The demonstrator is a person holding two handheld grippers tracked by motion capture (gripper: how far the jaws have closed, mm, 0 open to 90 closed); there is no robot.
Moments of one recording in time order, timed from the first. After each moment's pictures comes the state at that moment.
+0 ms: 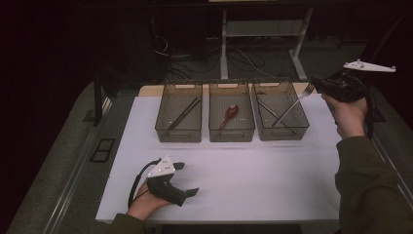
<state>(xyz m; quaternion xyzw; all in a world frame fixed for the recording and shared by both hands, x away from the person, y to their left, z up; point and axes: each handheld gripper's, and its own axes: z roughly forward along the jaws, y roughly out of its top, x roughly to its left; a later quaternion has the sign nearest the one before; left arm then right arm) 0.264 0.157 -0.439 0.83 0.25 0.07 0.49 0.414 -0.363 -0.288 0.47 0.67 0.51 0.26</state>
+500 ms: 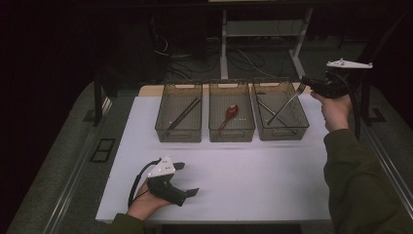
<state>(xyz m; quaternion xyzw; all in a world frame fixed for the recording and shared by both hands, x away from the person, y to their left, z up) 0.264 0.157 -0.439 0.83 0.25 0.07 0.49 0.447 -0.346 -0.307 0.49 0.68 0.48 0.26</state>
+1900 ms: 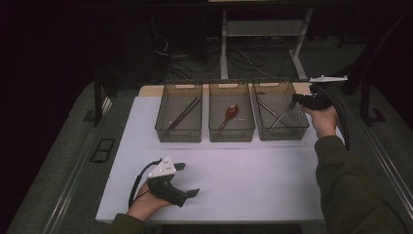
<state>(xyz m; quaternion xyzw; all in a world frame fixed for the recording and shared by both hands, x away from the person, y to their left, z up) 0.263 0.156 -0.439 0.83 0.25 0.07 0.49 0.468 -0.340 -0.371 0.53 0.71 0.41 0.21</state>
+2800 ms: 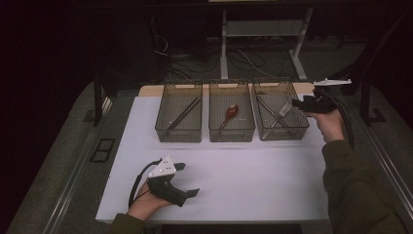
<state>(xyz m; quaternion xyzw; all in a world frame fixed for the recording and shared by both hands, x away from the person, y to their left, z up) 0.264 0.156 -0.439 0.83 0.25 0.07 0.49 0.458 -0.351 -0.375 0.52 0.72 0.40 0.22</state>
